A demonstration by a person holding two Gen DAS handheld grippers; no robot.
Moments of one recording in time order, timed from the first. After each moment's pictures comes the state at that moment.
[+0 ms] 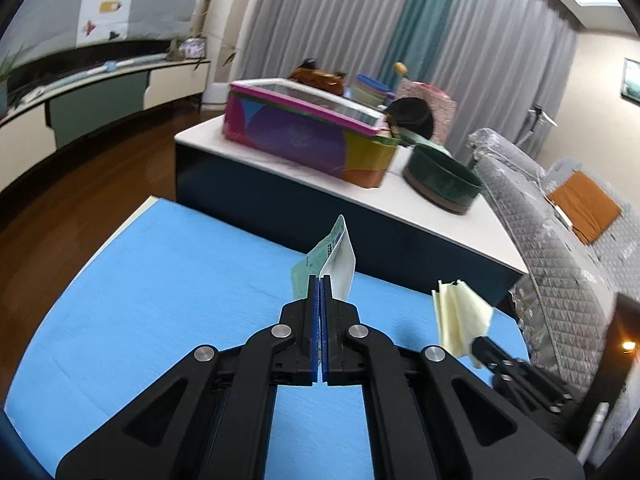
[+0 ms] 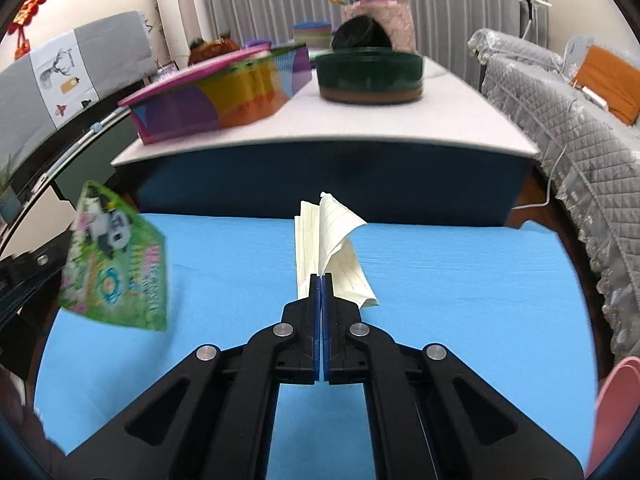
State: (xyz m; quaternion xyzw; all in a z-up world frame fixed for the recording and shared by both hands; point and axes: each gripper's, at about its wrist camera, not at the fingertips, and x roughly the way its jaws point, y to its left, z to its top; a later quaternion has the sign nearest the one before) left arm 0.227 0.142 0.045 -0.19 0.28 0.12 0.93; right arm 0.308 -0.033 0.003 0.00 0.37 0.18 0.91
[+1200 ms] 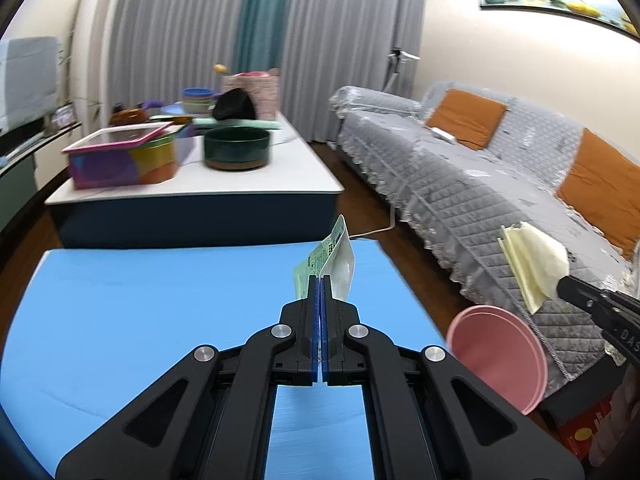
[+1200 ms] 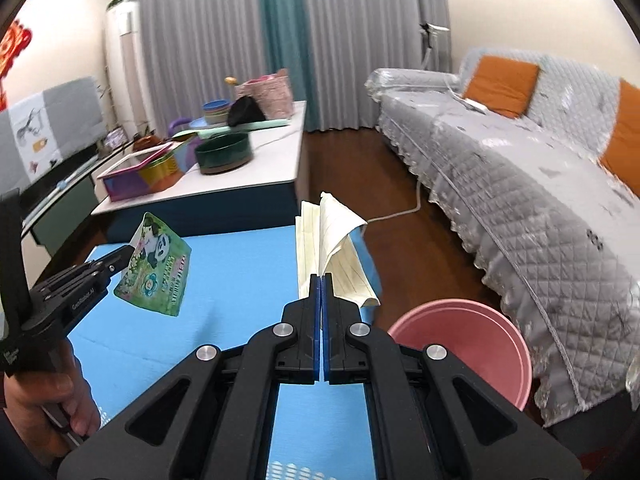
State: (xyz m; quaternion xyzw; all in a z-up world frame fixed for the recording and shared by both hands) left arm 0.171 -0.059 0.072 -0.05 0.27 -0.08 0.96; right arm 0.145 -0.281 0.085 0.04 0.30 0.05 0.95
